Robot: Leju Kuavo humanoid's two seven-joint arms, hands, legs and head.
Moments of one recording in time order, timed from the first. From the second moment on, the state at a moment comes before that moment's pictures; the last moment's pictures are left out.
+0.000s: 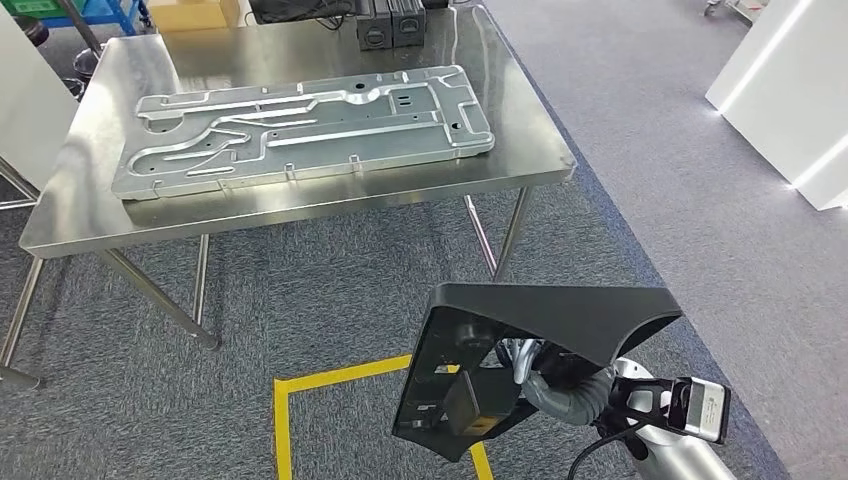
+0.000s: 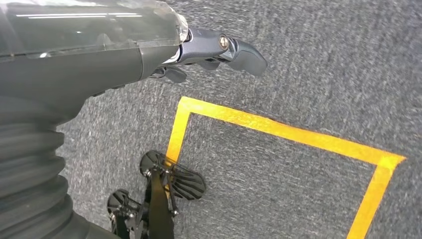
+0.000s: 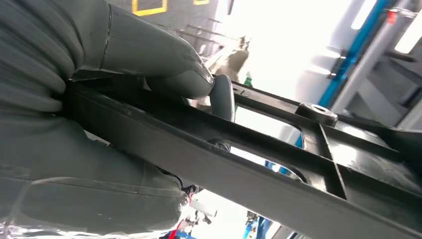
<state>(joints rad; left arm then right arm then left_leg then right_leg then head) -0.08 0.02 1.30 -0.23 -0.77 0.00 -0.41 -0.14 -0.38 0.40 -1.82 -0.15 0.49 -0.62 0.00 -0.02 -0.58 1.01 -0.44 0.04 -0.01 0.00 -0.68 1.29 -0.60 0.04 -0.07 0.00</state>
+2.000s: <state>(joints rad) -0.09 0.03 1.30 -0.23 -0.78 -0.01 -0.42 -0.34 -0.34 0.58 -1.77 -0.21 0.36 -0.62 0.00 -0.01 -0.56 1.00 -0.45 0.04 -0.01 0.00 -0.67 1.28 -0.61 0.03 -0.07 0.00</state>
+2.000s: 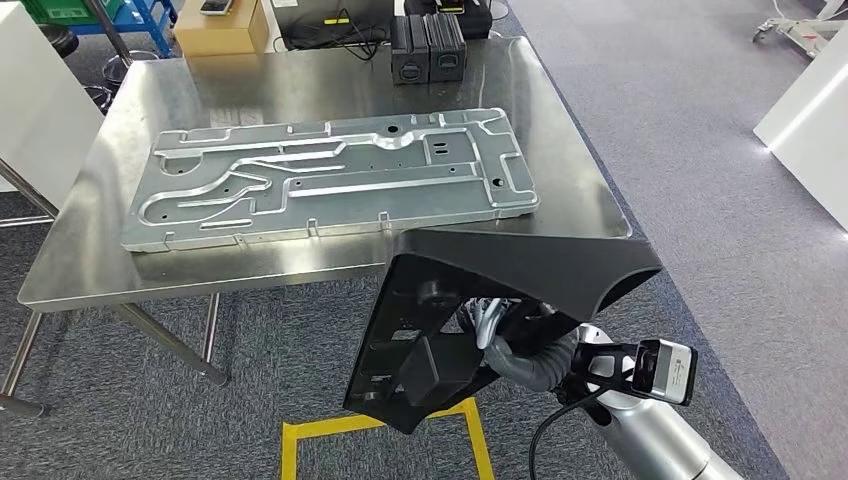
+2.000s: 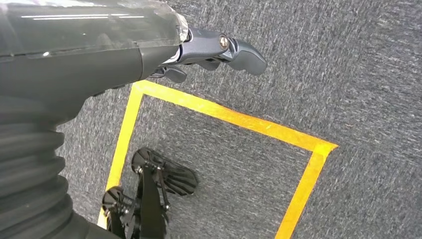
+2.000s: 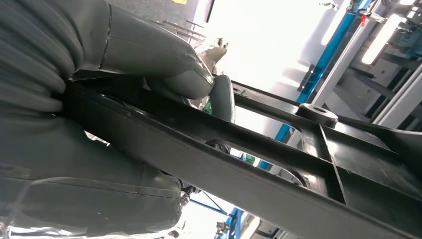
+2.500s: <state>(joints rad) -0.09 0.02 1.30 -0.23 -0.76 -0.02 -0.42 -0.28 -0.26 0.50 -1.89 -0.08 0.35 -0.62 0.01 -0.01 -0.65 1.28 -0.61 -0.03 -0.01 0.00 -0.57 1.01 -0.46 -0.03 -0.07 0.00</state>
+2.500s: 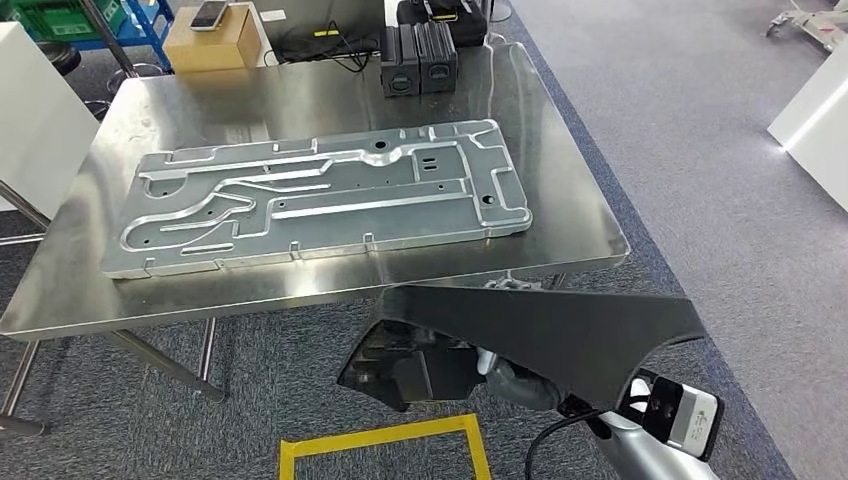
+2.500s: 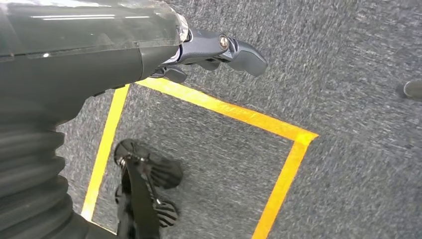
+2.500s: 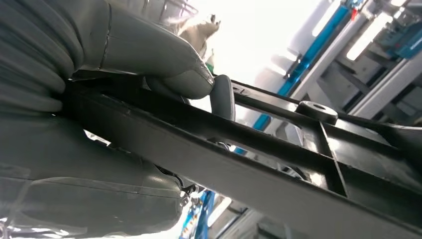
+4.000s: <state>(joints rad) -0.11 0.00 1.29 -0.23 -0.83 -0.07 -0.47 -1.14 -0.09 0.43 -0.91 0.93 -0.04 -0.26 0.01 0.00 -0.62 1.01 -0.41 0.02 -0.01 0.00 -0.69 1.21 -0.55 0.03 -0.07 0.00</state>
